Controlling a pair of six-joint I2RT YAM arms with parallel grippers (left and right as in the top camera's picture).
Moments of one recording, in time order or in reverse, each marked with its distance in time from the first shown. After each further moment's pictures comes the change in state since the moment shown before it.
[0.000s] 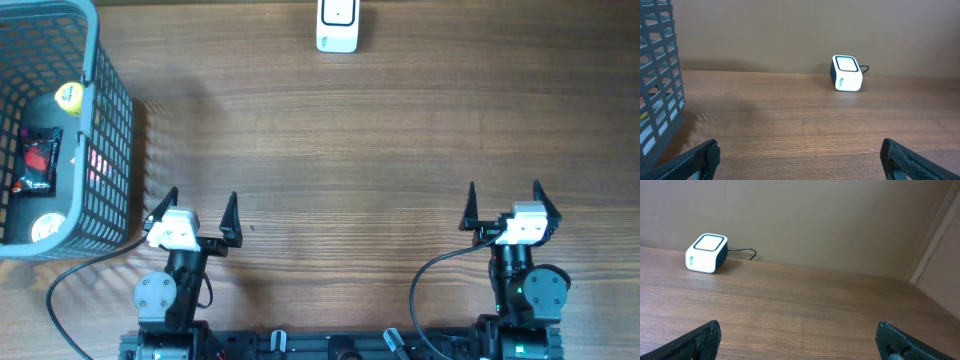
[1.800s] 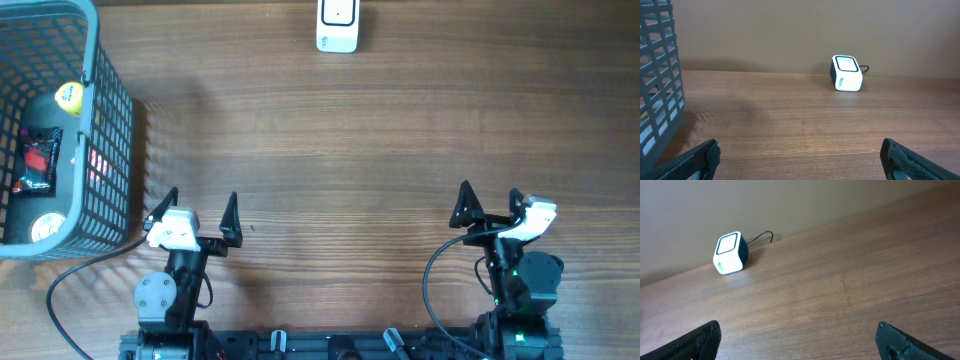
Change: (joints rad) left arm 0.000 0.000 0.000 0.000 0.000 0.000; right arm 0.000 0.177 0.000 0.009 -0.050 0.472
